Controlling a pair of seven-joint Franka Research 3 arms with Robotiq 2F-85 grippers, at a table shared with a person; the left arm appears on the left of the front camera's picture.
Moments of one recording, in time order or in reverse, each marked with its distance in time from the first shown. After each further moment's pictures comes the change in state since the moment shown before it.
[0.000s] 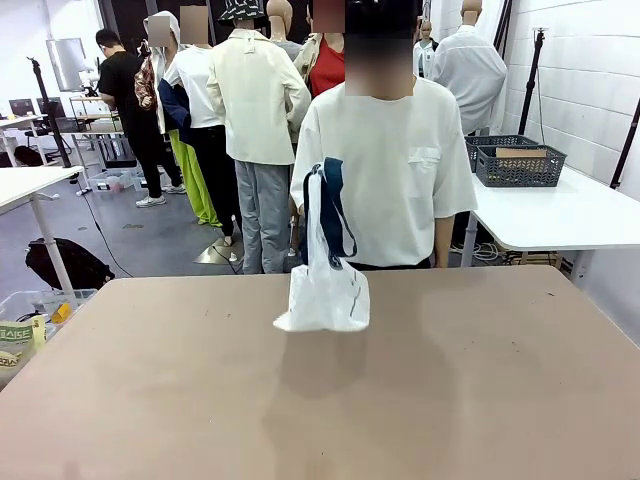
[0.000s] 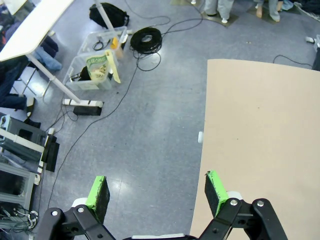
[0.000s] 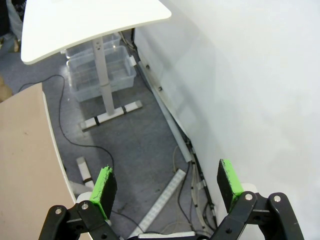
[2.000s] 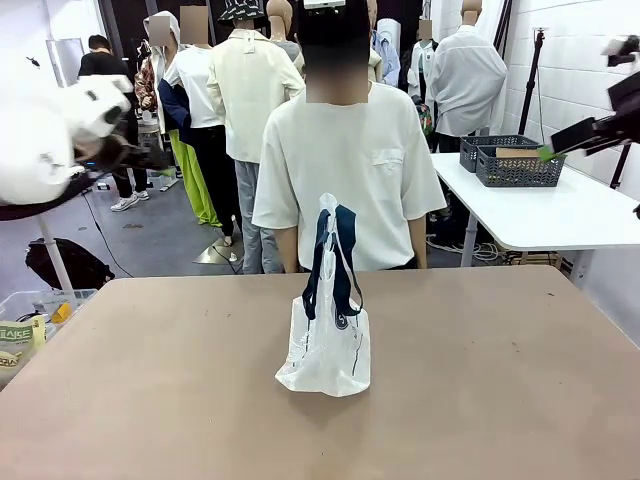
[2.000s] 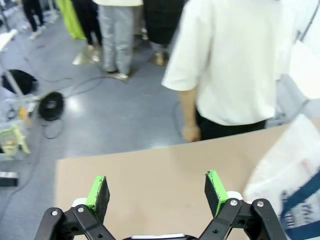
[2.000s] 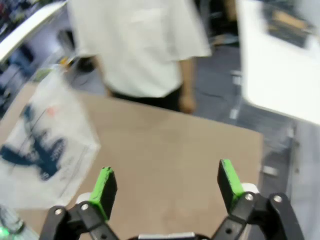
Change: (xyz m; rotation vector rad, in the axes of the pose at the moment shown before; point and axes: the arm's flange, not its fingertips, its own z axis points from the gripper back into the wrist) left arm 0.156 -0.241 0.067 -0.463 -0.225 -0.023; right arm 0.070 0.228 0.139 0.858 -0.184 0.354
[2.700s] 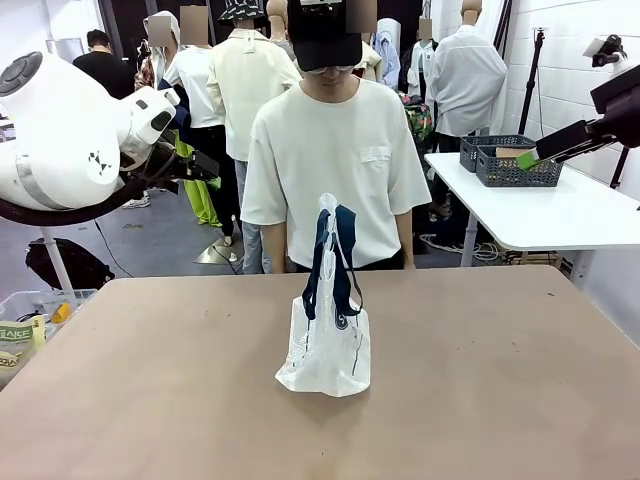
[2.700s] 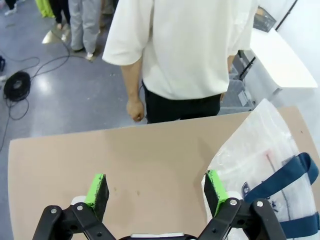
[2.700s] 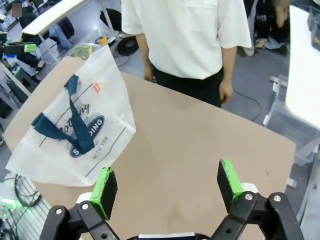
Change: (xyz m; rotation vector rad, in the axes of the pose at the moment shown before) left arm -0.018 -0.043 -0.016 -0.095 0.091 0.068; right arm -0.004 0.024 0.004 0.126 0.030 0.056
